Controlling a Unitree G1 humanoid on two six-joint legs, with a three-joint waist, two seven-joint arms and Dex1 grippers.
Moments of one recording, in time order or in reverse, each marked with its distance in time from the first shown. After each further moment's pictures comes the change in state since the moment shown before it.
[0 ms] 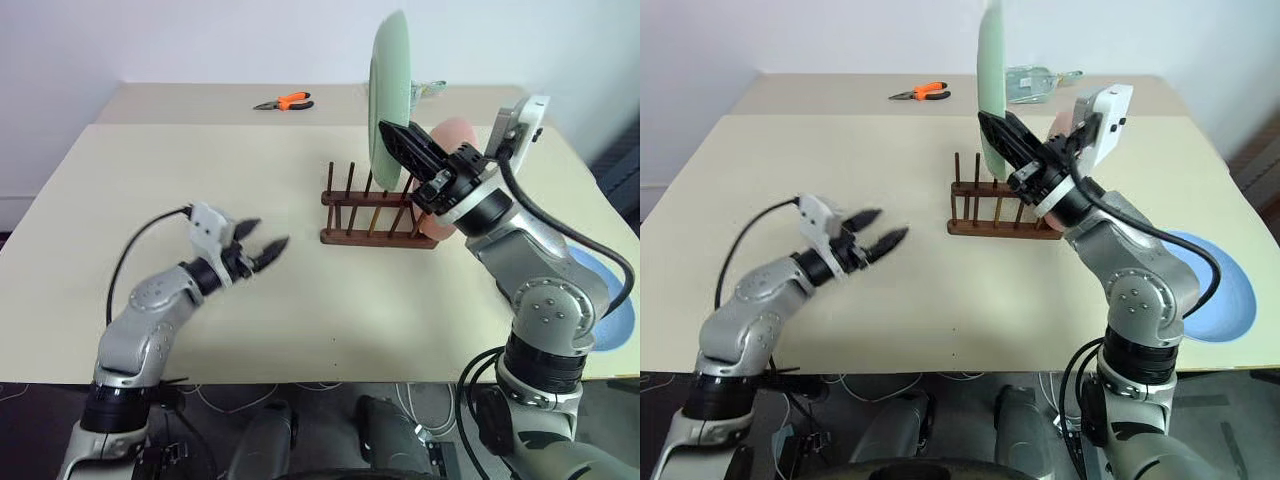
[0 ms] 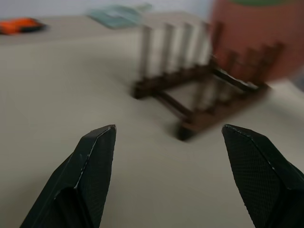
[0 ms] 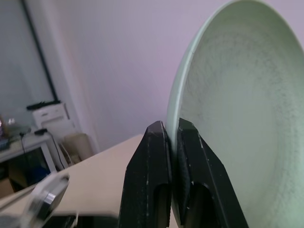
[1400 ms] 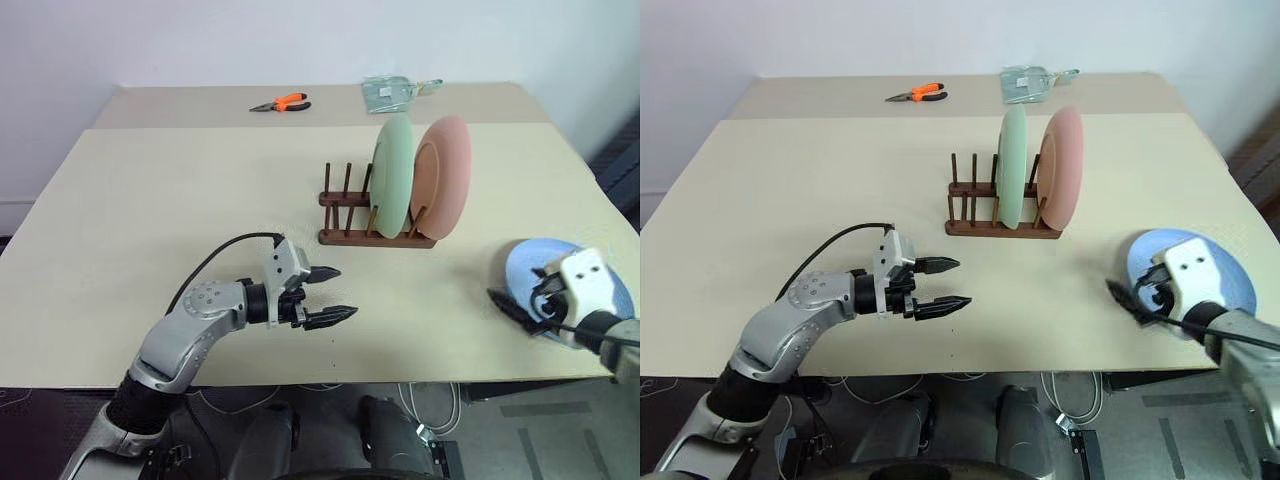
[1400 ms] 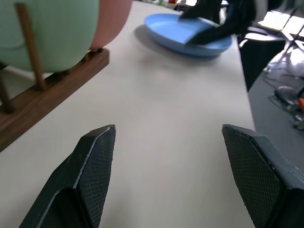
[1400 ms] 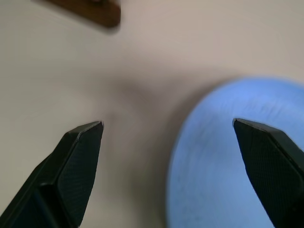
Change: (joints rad) left arm -0.116 -0.052 -0.219 -0.004 0.042 0.043 -0.212; right arm 0.773 -0.538 -0.111 0.052 -0.482 -0.111 0.136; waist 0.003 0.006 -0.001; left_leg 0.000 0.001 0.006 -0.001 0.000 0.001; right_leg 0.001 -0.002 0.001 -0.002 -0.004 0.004
